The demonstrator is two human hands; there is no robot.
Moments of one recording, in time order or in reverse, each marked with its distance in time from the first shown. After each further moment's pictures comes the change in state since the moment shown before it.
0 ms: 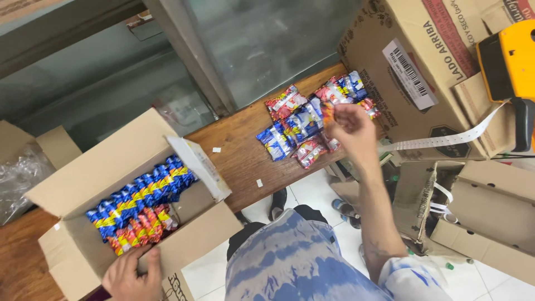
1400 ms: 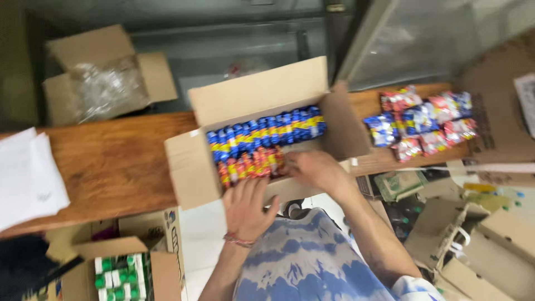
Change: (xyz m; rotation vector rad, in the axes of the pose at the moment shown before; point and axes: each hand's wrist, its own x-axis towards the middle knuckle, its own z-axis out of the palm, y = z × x) left_hand 0.006 -0.001 0.003 -0.308 0.024 0.133; right_hand -0.186 -0.038 0.376 -1.375 -1.000 -0.155
